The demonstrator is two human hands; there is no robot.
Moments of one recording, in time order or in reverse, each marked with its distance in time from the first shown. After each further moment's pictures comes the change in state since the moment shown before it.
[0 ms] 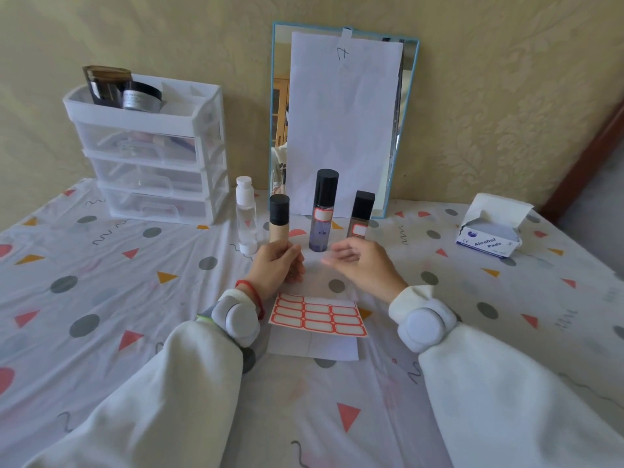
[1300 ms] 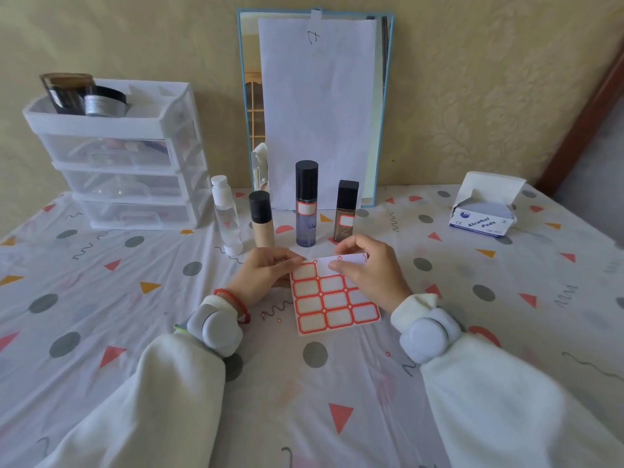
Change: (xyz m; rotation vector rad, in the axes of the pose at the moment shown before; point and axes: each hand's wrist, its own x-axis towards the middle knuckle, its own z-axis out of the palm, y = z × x) left_hand -0.004 -0.001 -0.001 -0.050 -0.261 -0.005; right_hand -0.019 0.024 -0.007 -0.034 0.224 -0.118
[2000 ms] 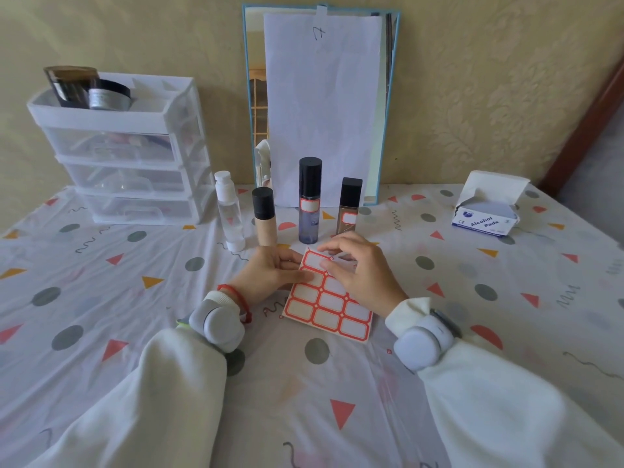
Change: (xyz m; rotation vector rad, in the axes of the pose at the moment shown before) left_hand -0.003 0.003 0.001 0.025 -0.087 -0.067; right_hand -0.004 -0.012 0.011 -0.054 -0.064 -0.215
